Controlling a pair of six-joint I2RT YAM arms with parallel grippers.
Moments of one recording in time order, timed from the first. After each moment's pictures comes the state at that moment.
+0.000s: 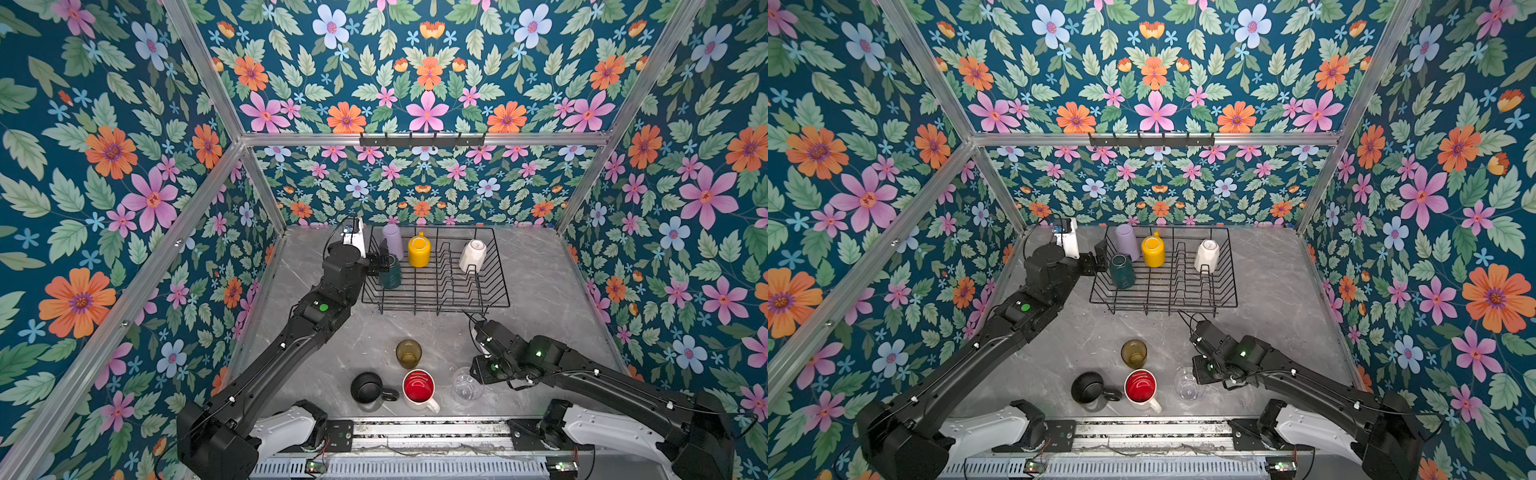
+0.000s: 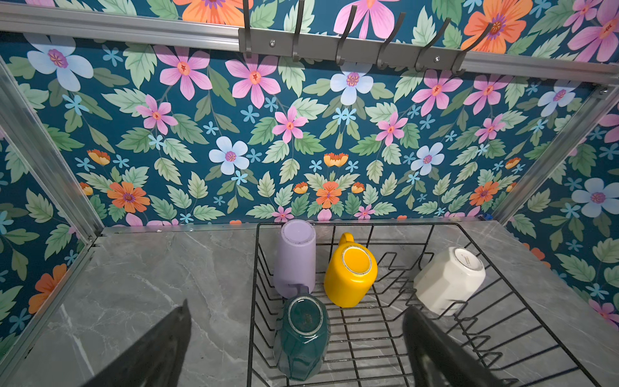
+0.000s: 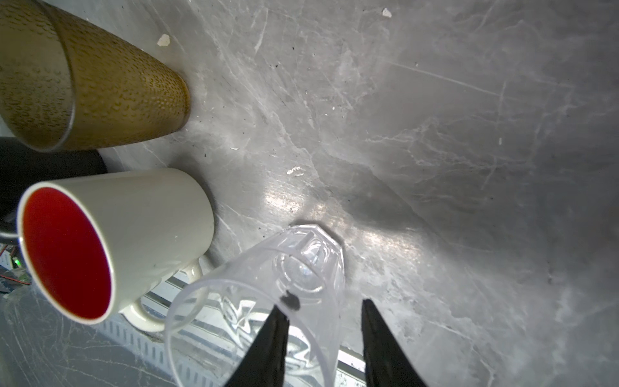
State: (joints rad) left arm -0.57 1.15 1.05 -0.08 -0.36 -0.18; right arm 0.89 1.02 0.68 -0.84 -0.06 0.68
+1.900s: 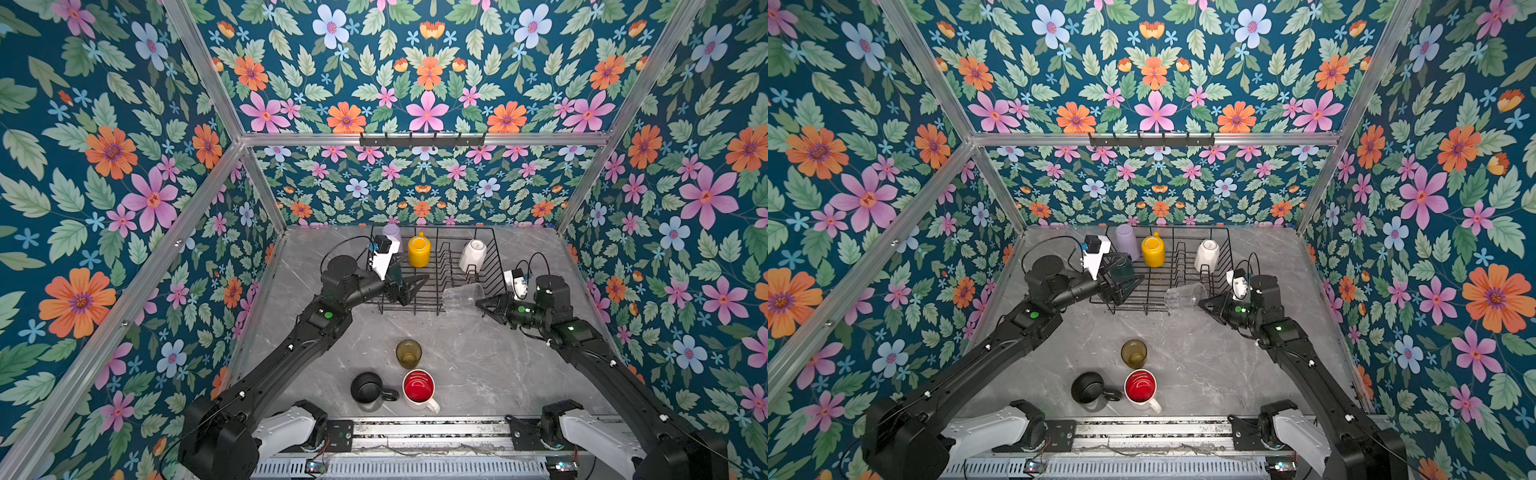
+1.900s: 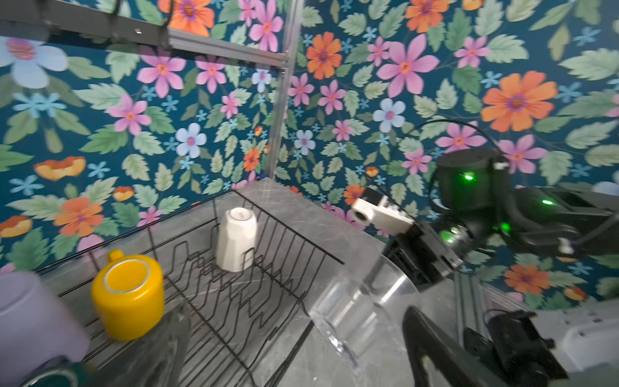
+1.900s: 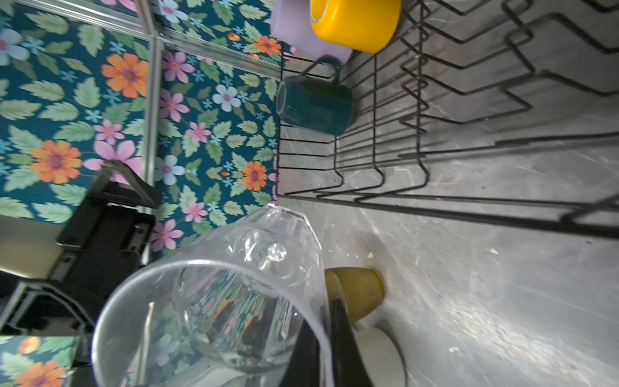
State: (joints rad) left arm -0.56 1.15 0.88 0.23 0.57 -0.18; right arm 0.21 1.02 0.68 -0.14 -0.76 0.93
